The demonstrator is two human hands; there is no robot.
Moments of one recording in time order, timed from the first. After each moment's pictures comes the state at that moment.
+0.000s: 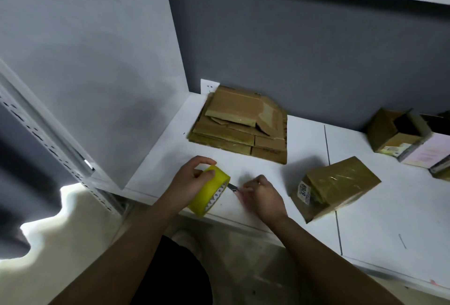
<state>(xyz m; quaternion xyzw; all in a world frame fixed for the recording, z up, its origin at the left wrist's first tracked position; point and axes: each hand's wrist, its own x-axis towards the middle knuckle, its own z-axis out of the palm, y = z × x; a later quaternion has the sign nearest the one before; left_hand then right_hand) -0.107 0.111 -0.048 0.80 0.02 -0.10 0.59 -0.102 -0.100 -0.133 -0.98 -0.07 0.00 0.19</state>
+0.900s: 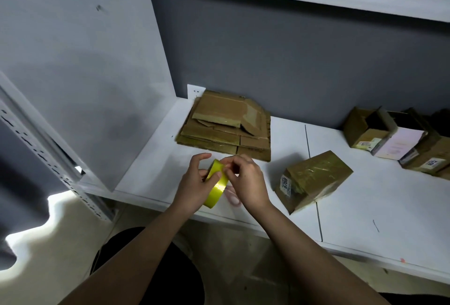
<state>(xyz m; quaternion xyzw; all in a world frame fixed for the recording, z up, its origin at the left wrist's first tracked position) -0.131 0.070 -0.051 0.82 0.00 -0.04 0.57 -0.128 -0.071 -0.045 -0.91 -0.08 -0.13 0.39</state>
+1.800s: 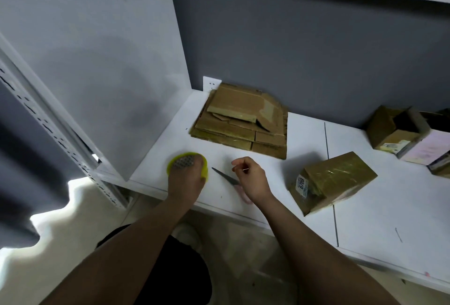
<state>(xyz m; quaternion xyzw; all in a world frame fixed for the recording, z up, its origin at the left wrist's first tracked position) -0.107 0.111 -0.090 0.99 -0.02 0.04 0.11 -0.097 -0.064 -0.091 -0.87 0.03 0.02 0.50</state>
